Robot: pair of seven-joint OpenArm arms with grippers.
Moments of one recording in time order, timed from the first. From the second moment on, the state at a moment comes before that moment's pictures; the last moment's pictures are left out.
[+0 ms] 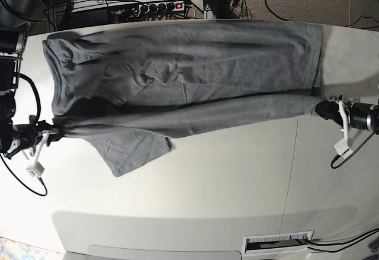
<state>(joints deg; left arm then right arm) -21.7 -47.7 19.1 61.8 -74.1 -43.7 69.3 36.2 45.0 -9.5 51.9 57.1 36.5 -78.6</state>
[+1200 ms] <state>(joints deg) -10.1 -52.6 19.1 67.0 -72.5 -43.5 64.7 0.0 45.5 14.9 89.5 52.2 39.3 -72.8</state>
